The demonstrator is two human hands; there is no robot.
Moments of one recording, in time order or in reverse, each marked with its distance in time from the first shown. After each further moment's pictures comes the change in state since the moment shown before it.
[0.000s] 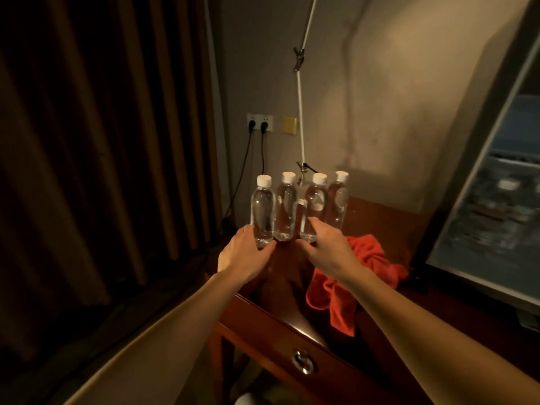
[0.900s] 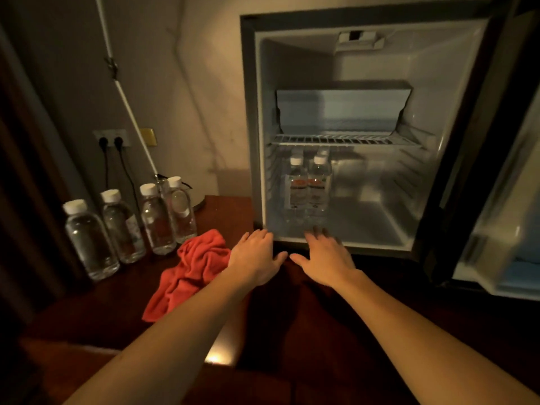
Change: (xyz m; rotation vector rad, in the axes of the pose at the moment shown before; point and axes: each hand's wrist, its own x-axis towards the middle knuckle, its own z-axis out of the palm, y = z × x) left_hand -0.071 0.262 0.152 0.252 -0.228 0.719; right_hand -0.175 0.190 -0.157 -0.471 -0.040 0.559
